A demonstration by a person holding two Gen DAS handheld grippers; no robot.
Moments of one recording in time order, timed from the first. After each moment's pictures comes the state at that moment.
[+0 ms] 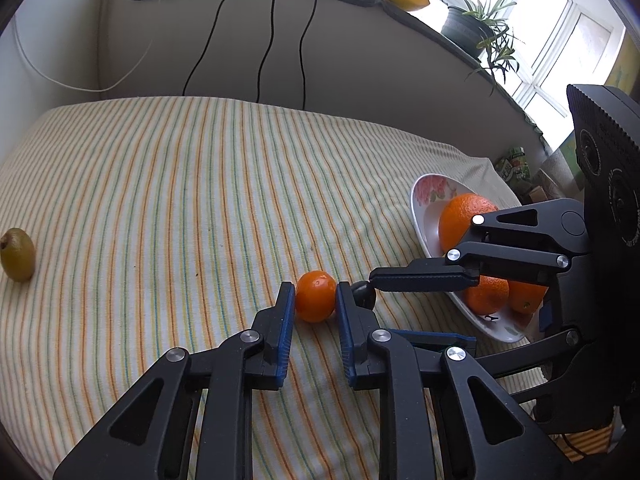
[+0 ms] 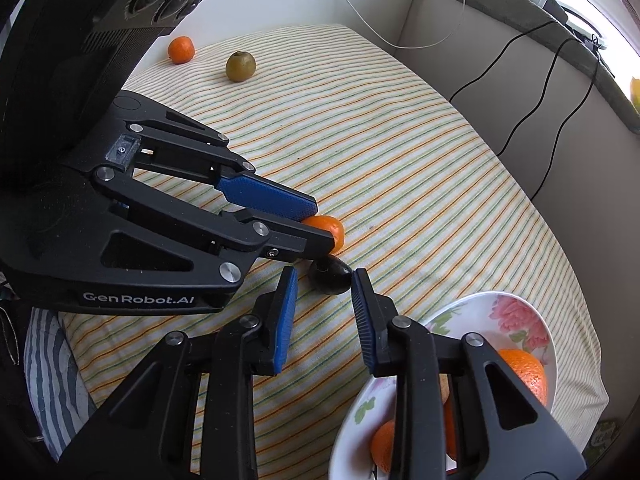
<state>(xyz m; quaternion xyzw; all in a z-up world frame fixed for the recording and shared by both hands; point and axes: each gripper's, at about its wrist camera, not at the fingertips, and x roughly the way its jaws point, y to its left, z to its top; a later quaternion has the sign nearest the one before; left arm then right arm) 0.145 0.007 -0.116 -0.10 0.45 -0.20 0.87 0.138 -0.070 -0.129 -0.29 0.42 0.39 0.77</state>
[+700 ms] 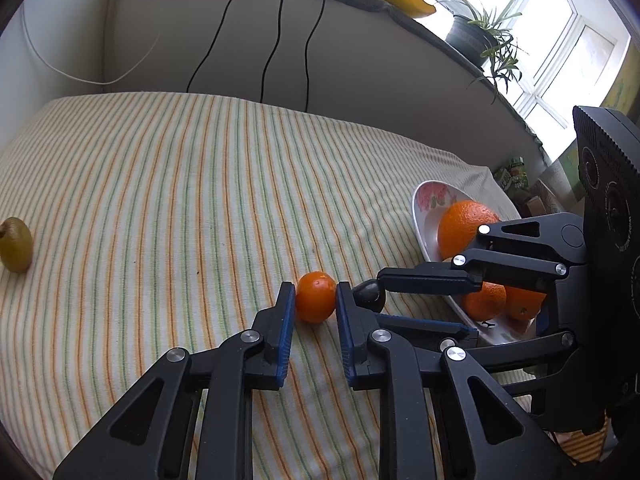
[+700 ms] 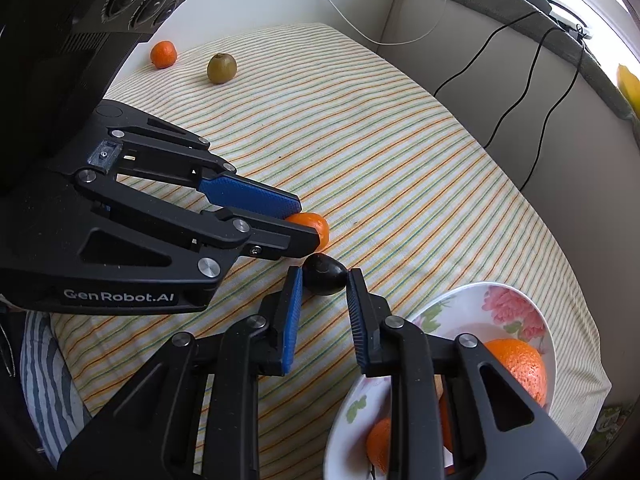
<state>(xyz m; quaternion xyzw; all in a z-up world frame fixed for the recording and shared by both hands) 0.146 0.015 -0.118 -0.12 0.44 -0.20 0.87 0.142 -0.077 -0.131 -0.28 0.42 0.37 0.78</state>
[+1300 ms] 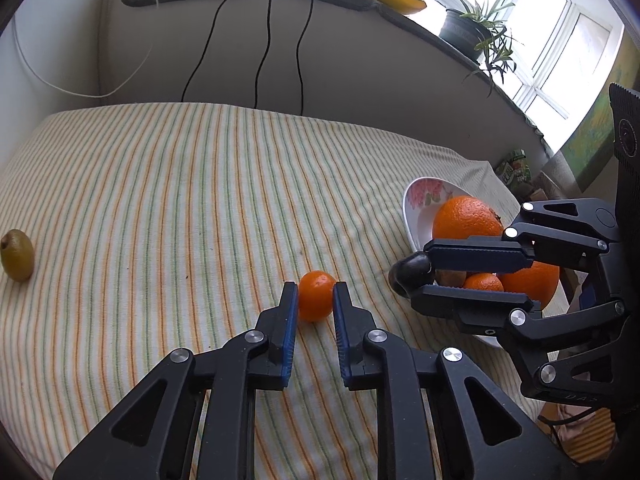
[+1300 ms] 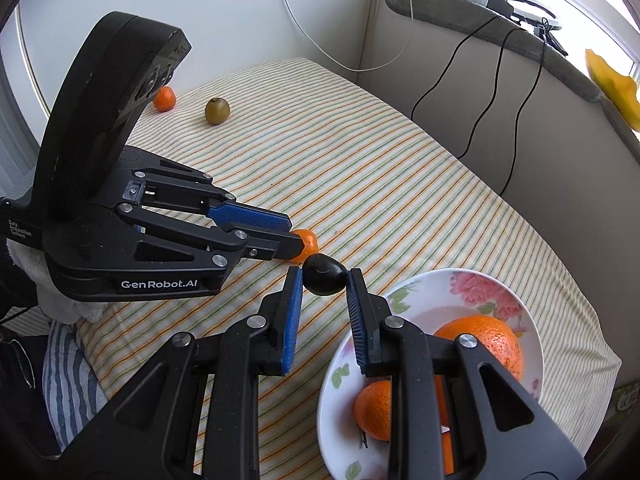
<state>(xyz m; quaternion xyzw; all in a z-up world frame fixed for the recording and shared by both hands) 0.144 -0.005 -0.115 -0.09 0.44 -0.19 0.87 0.133 -0.106 -0.099 -0.23 0.39 0.37 0.81</state>
